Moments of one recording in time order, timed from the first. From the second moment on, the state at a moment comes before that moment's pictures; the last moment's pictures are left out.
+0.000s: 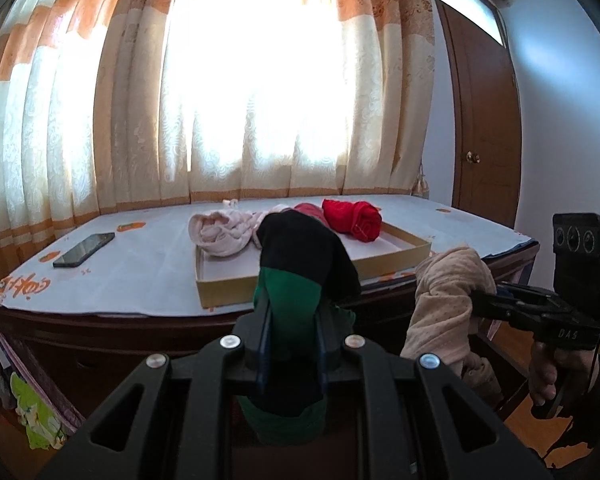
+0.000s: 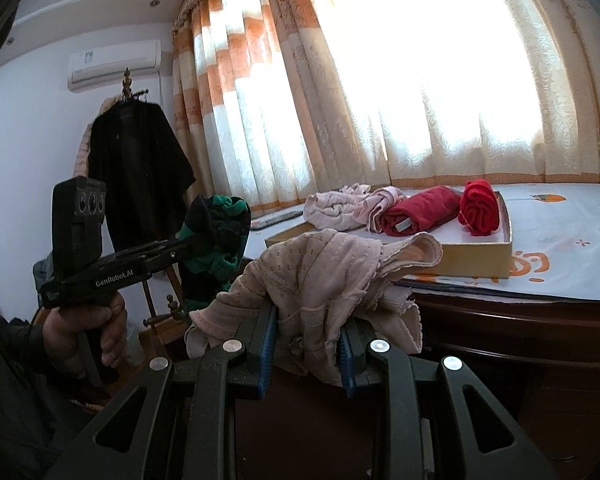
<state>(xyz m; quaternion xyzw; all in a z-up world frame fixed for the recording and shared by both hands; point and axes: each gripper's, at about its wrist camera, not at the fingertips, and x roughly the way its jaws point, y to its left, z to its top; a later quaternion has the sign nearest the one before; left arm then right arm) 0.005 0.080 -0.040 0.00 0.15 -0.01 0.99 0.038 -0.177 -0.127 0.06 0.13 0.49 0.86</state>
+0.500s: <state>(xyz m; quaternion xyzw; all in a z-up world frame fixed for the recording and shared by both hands) 0.018 0.074 -0.023 0.02 0.12 -0.03 0.99 0.033 -0.184 -0.116 0.07 0.12 0.47 0.87</state>
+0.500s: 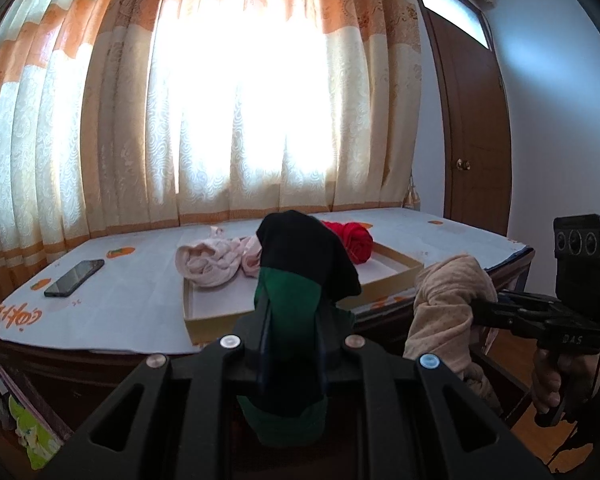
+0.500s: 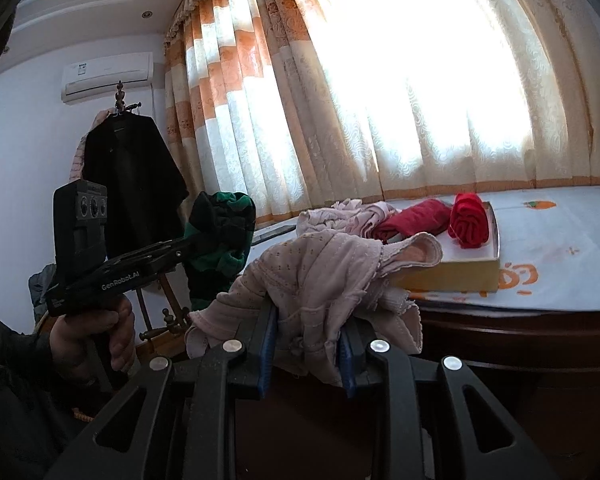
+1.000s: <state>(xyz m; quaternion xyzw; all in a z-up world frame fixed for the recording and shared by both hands) 0.038 0.073 0.003 0.04 0.11 -0.04 0.99 0.040 -0.192 -0.076 0.06 0.10 0.45 0.89</state>
